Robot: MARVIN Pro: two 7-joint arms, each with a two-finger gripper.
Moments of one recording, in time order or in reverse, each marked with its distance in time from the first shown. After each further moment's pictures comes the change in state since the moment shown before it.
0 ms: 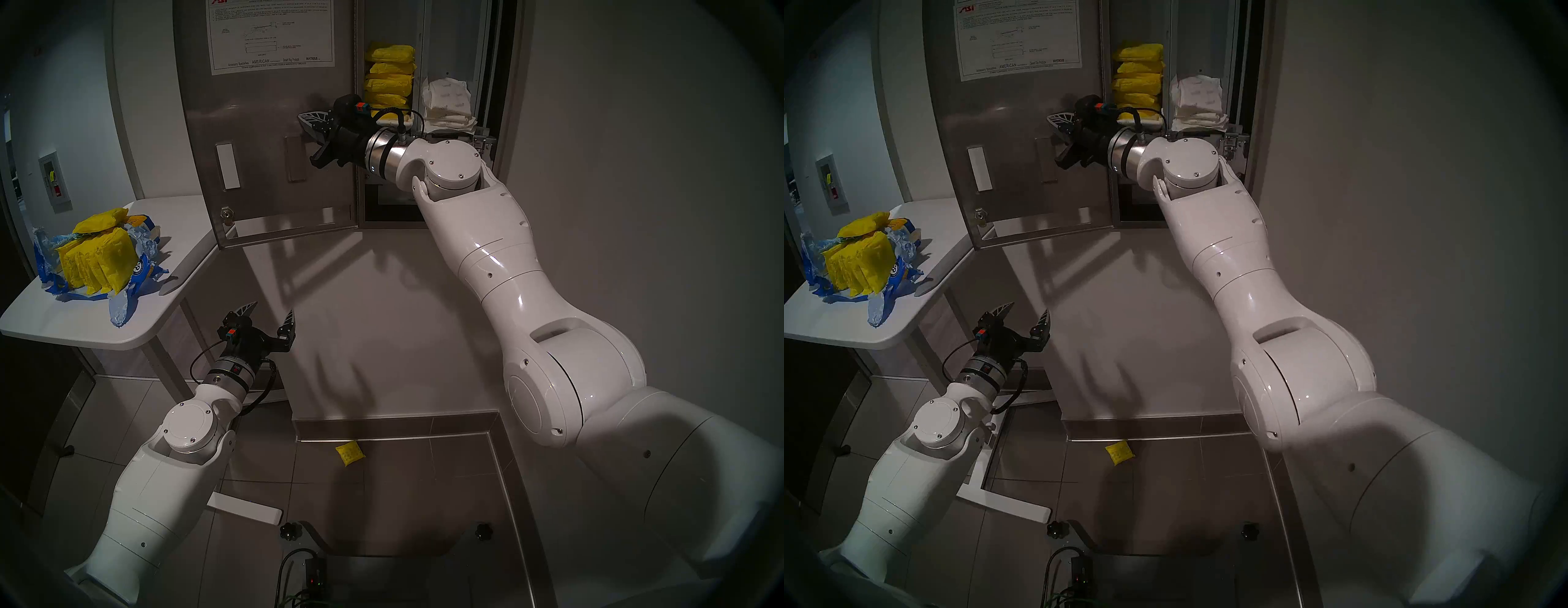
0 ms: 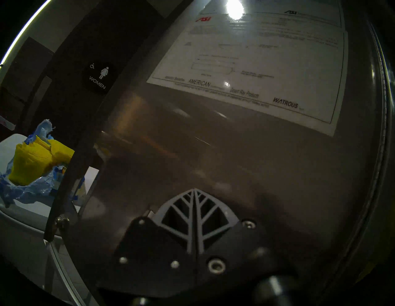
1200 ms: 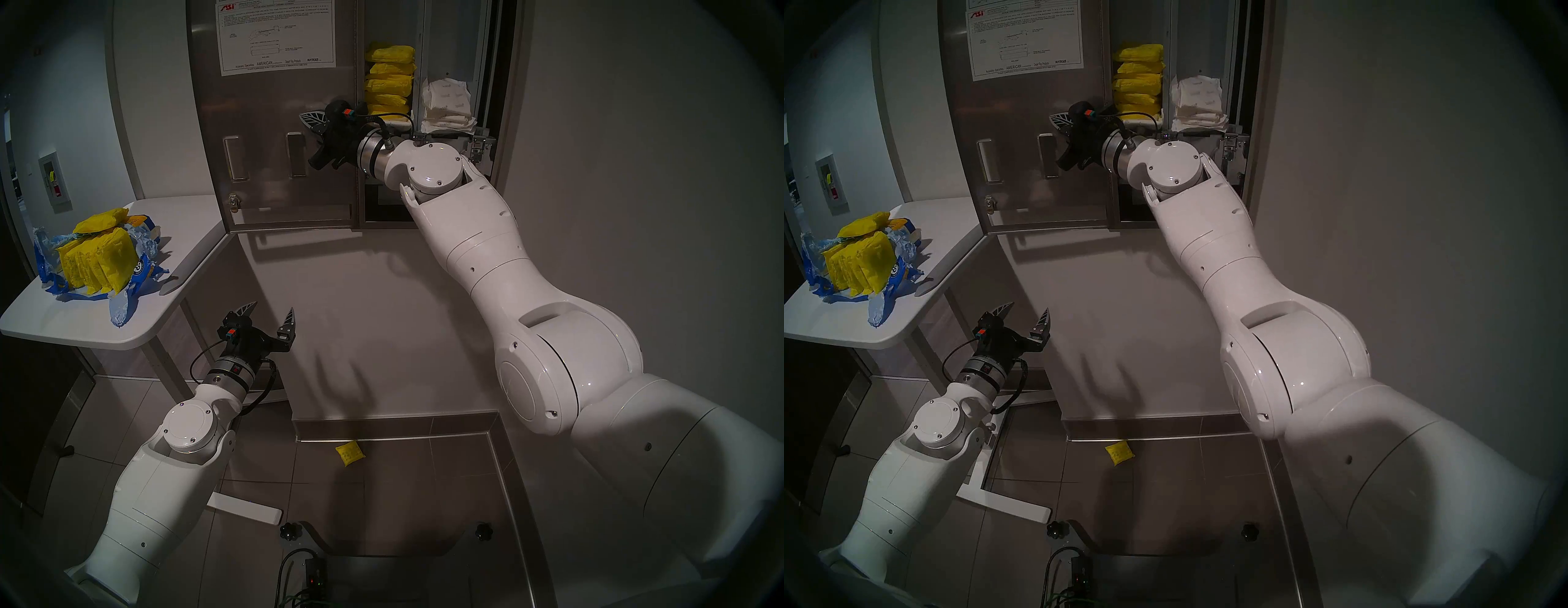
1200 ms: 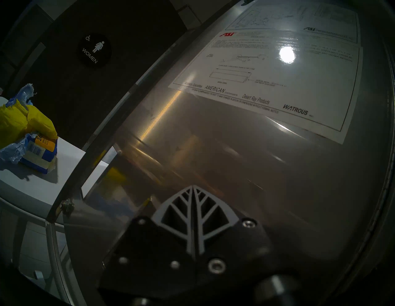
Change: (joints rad) left arm 0.000 0.000 0.000 0.000 0.000 0.000 0.000; right arm 0.060 -0.038 -0.008 0.140 -0.167 -0.124 -0.132
